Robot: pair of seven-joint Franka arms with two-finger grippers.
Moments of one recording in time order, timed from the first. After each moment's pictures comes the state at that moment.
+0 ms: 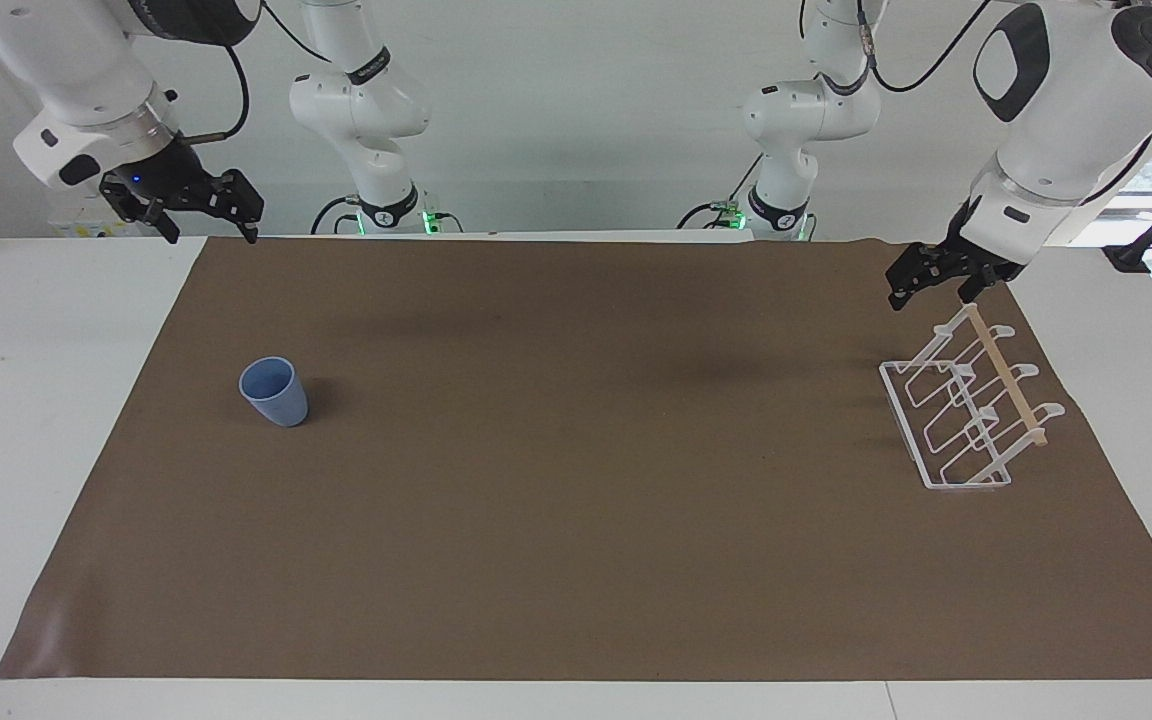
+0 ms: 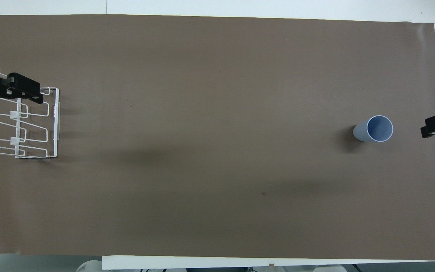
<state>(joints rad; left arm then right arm) -0.02 0.02 -0.13 -1.59 0.00 1.55 -0.18 -0.08 -0.07 -0.02 -1.62 -0.04 1.39 -0.11</state>
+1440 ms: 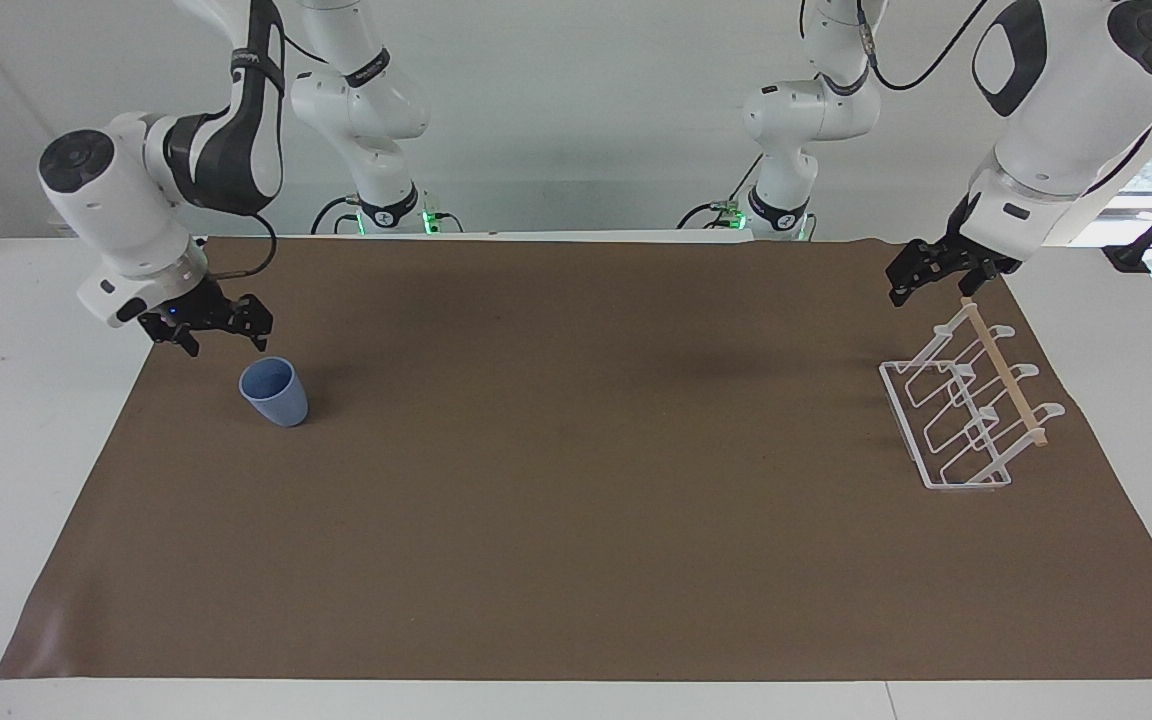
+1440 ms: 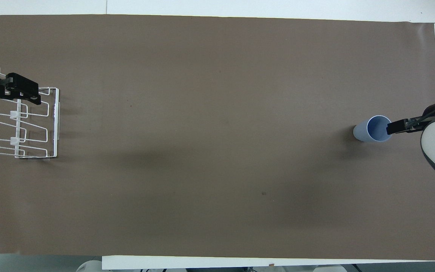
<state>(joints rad) -0.02 0.03 -0.13 -1.58 0.01 1.53 -0.20 -0.21 0.01 -0.02 -2.09 -0.04 2.03 -0.31</state>
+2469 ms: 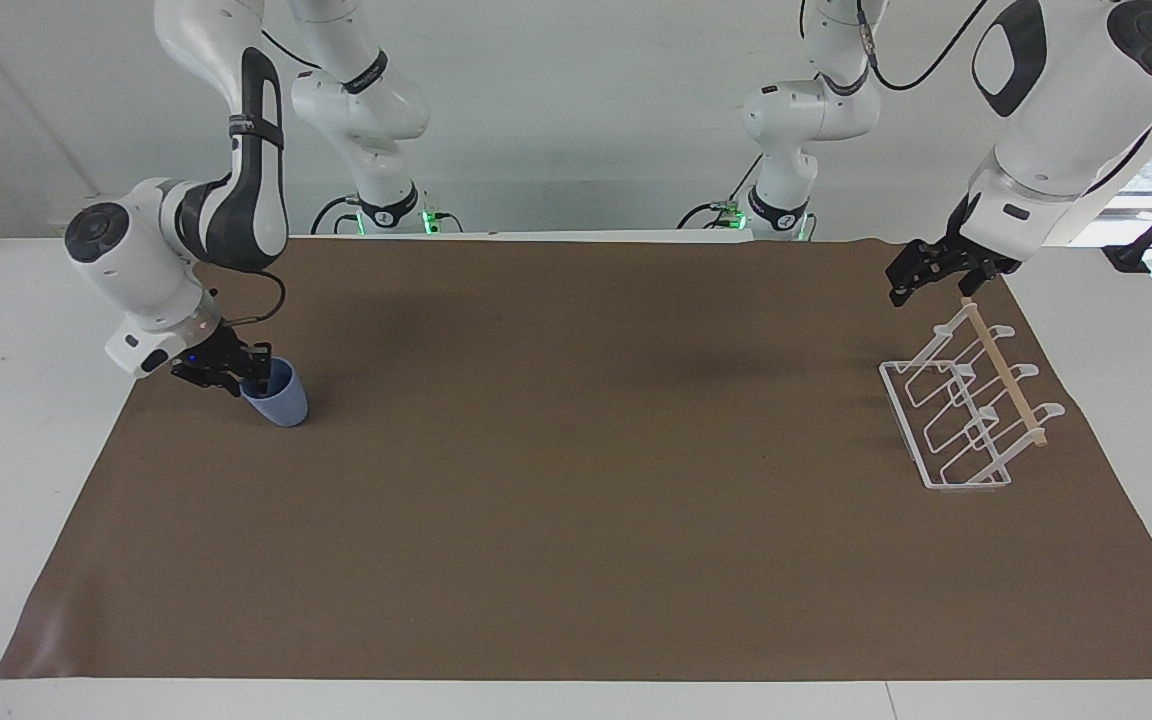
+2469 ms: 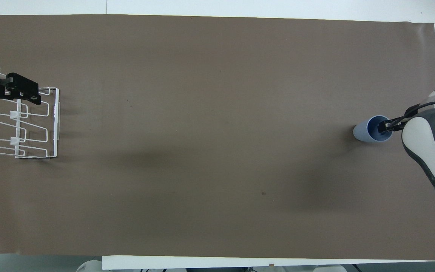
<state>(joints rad) -0.02 0.03 -0.13 -1.58 0.01 1.53 -0.20 -0.21 0.09 -0.02 -2.13 0.03 2.15 -0.37</state>
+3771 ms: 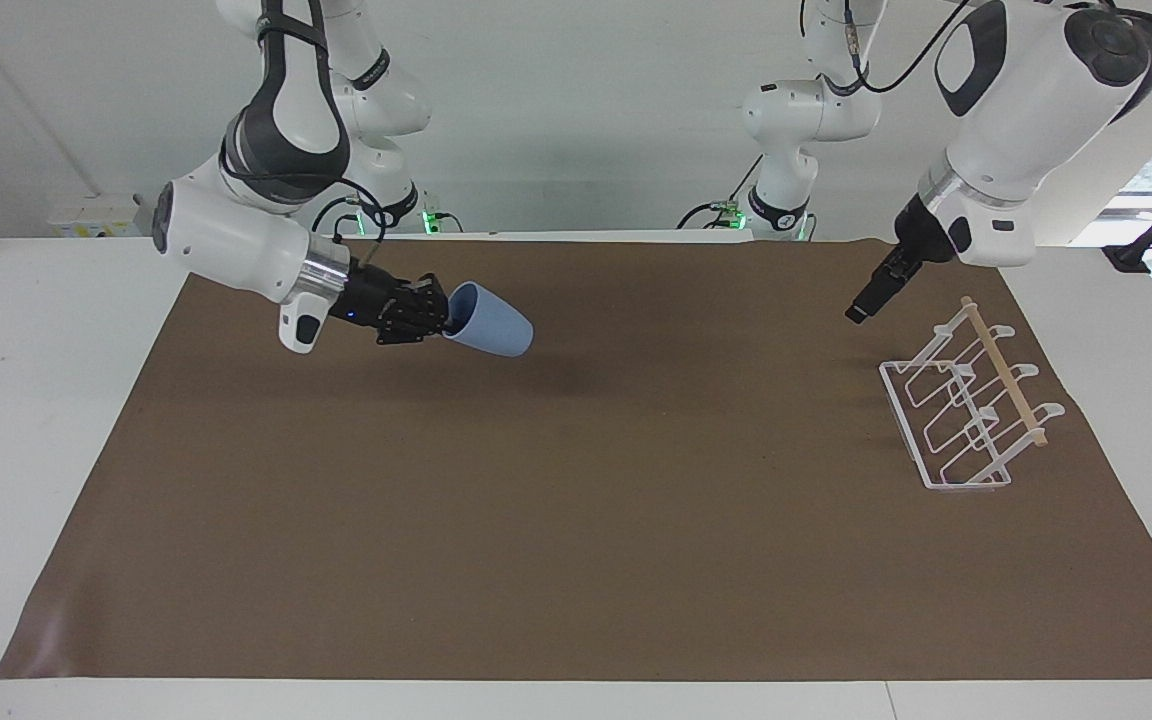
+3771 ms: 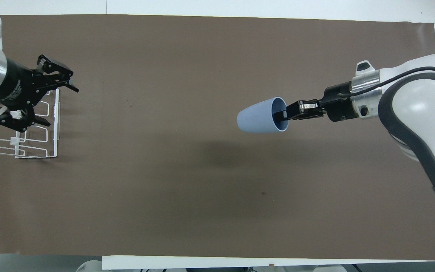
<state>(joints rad) -0.13 0.03 -0.14 -1.59 -0.16 1.57 -1.13 0.08 0.05 0.04 -1.96 0.93 1.87 -0.30</state>
